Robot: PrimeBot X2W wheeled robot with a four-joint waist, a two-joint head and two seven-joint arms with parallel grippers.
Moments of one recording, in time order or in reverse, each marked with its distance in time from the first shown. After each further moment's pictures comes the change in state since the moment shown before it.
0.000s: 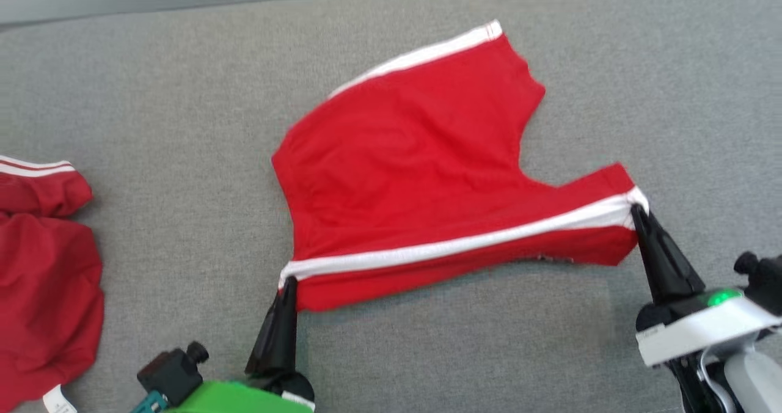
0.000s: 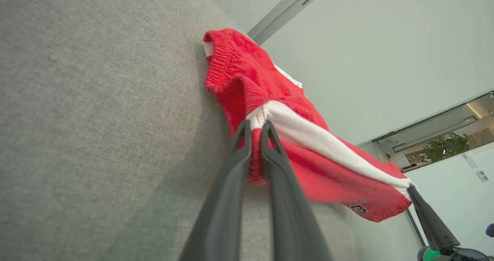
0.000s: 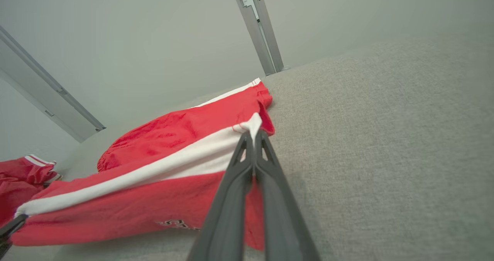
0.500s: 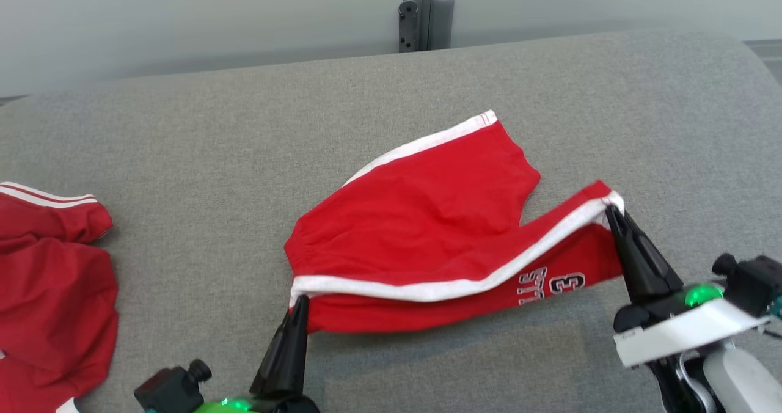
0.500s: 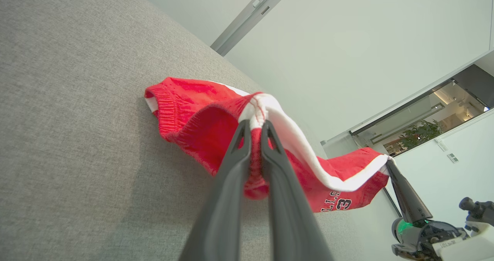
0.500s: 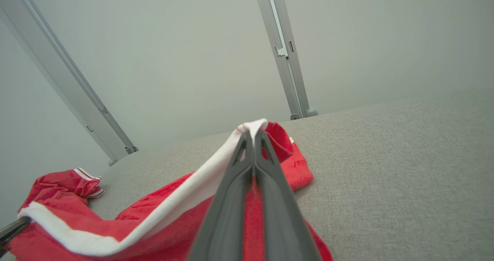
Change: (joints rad) left arm 0.170 0.028 -0.025 -0.248 0.029 0.077 0.085; right arm 0.058 0.020 0.044 -0.095 -0.042 0.000 0.000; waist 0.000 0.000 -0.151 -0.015
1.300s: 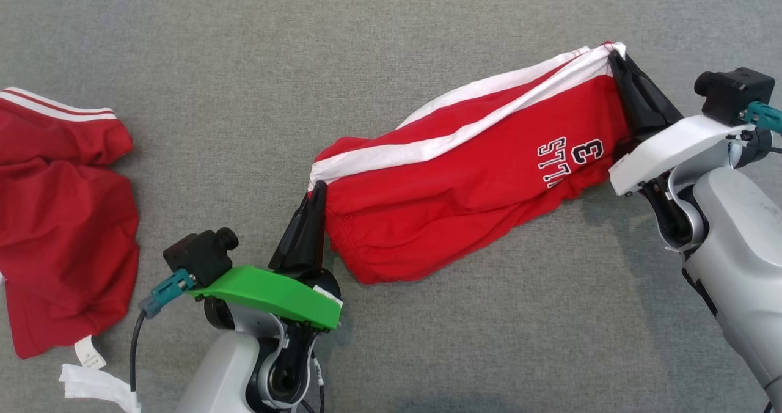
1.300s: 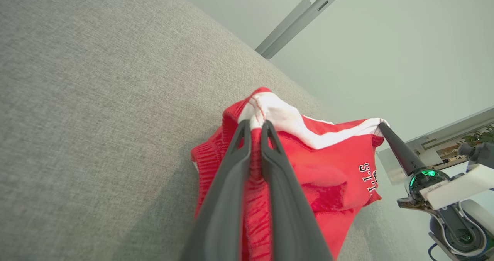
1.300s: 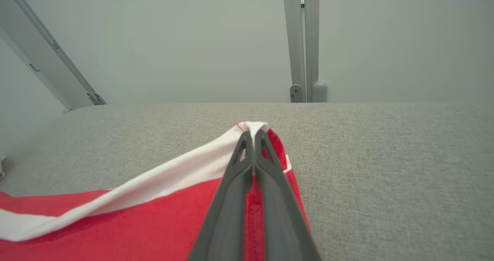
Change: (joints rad) left arm -0.423 -0.064 -0.025 0.263 0.017 0.045 0.055; right arm -0.680 -0.046 0.199 0.597 0.024 -0.001 0.004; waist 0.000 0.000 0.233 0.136
